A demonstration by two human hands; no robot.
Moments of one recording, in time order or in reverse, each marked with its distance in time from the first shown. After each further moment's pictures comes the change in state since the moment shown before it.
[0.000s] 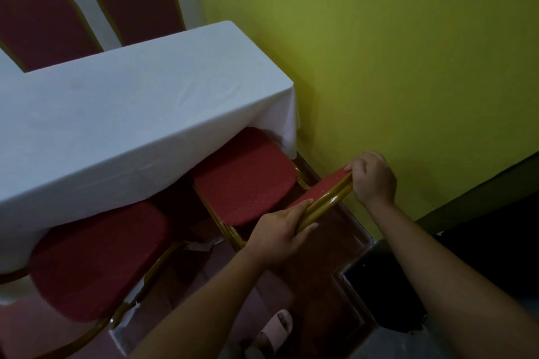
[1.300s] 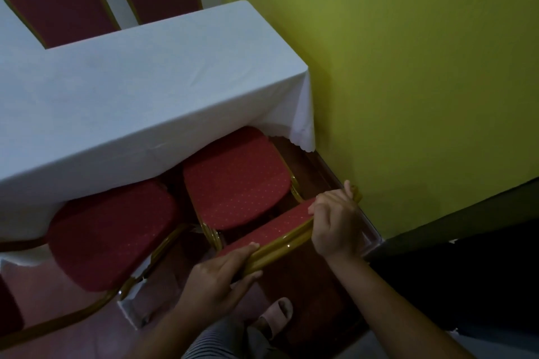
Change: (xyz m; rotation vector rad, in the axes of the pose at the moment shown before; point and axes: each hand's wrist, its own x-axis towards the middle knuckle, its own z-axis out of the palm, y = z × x) left_hand -0.113 -0.001 -0.046 0.013 0.039 -0.119; right_hand -0.097 -0.042 0.027 0.234 -0.034 -0.187
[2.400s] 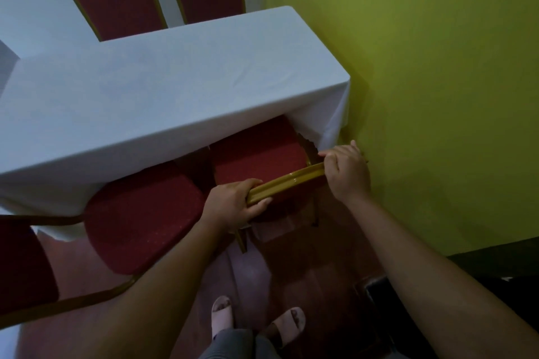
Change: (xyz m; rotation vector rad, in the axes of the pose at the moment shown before) left_hand 0.080 -0.109 -0.027 0.276 0.101 -0.233; right_hand 0.106 -0.009 0.071 -0.112 -0.186 -0.168
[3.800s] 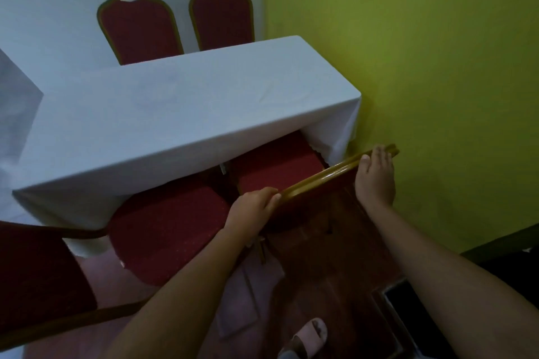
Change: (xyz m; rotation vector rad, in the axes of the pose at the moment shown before) left_hand -0.053 -0.063 -0.035 -0.196 -0.132 -0.128; right_hand -0.044 -0.081 0.011 -0.062 0.123 0.409
